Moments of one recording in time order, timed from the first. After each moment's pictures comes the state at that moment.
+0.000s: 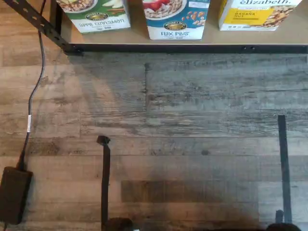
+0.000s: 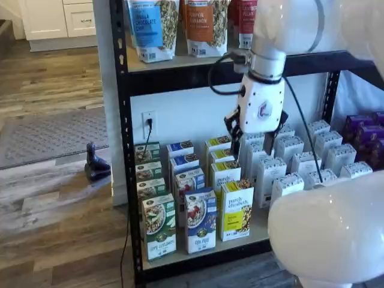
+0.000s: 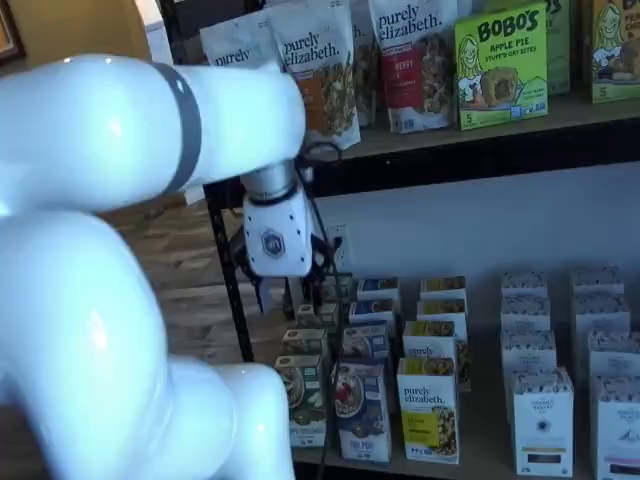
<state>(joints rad) 0.06 -0.85 -0.44 0.07 1.24 0.05</state>
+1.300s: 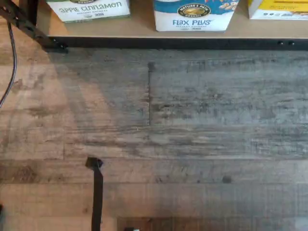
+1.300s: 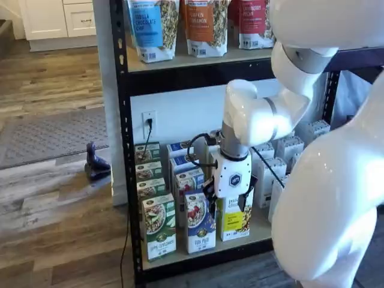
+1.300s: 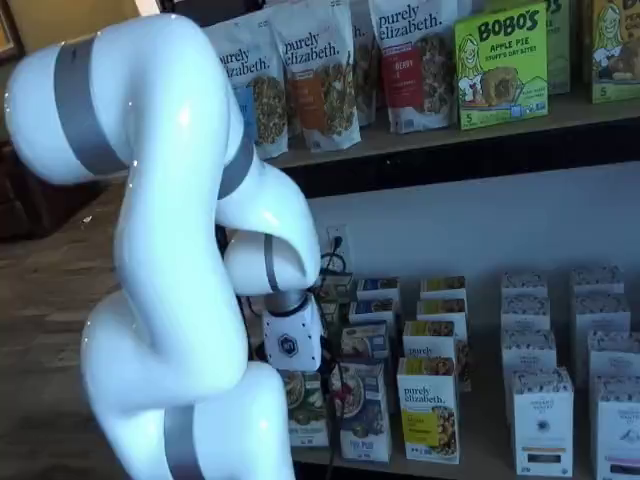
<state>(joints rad) 0.19 -0.26 -0.30 0.05 0.50 0.16</state>
